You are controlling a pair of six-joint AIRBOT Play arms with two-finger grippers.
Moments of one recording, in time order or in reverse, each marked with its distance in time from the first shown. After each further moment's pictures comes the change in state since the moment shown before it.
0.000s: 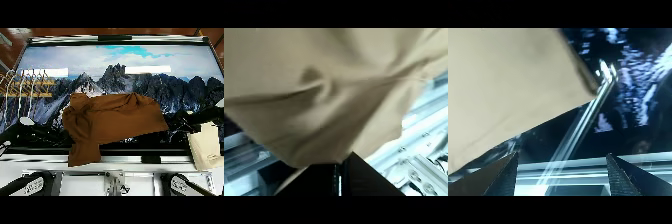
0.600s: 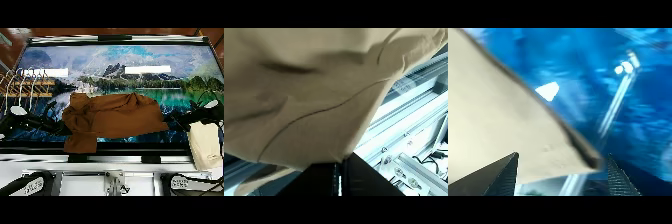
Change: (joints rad) left arm 0.017 0.003 0.170 -0.006 -0.098 0.014; right arm 0.016 -0.223 0.002 0.104 -0.140 -0.023
